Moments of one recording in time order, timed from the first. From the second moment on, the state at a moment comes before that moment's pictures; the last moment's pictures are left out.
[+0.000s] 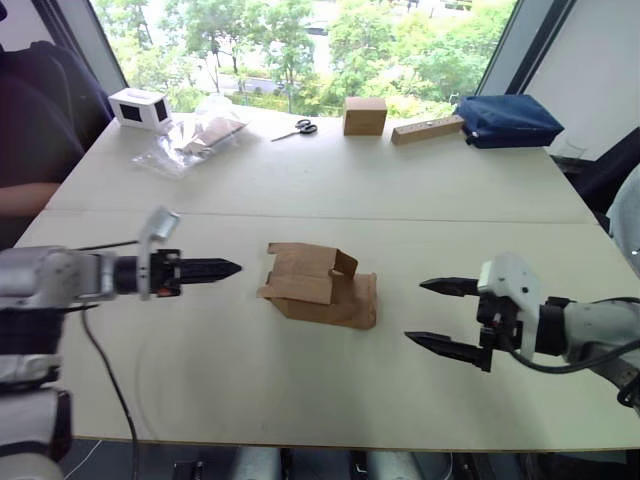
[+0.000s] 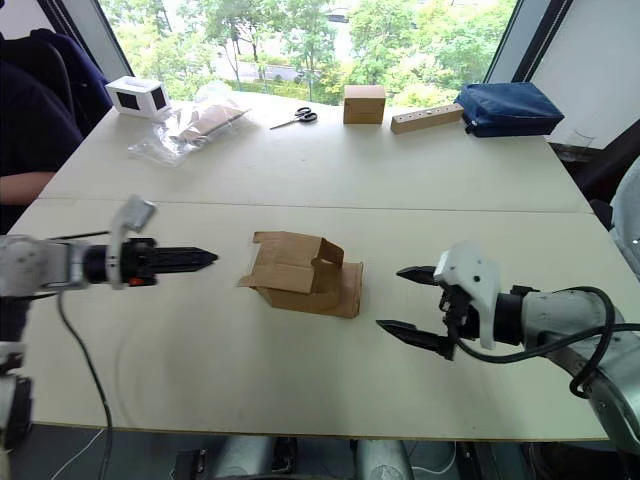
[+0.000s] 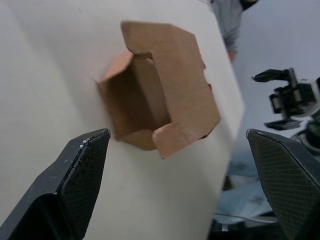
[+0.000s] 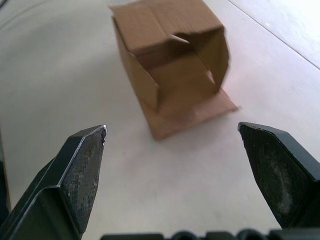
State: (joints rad) left arm -0.68 0.80 -0.01 0.34 -0.83 1.39 -1.14; right arm -0.02 -0.97 -0.23 -0.76 0.72 0.76 0.82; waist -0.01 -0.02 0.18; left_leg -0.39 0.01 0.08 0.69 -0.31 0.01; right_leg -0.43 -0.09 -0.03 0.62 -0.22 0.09
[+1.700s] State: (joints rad) left arm -0.99 0.51 -0.22 0.79 -0.49 1.17 -1.50; right arm 0.06 -0.91 -0.17 -0.86 0.63 0.80 0.60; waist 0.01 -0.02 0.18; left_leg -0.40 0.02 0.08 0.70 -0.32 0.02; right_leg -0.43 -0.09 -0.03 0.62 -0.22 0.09
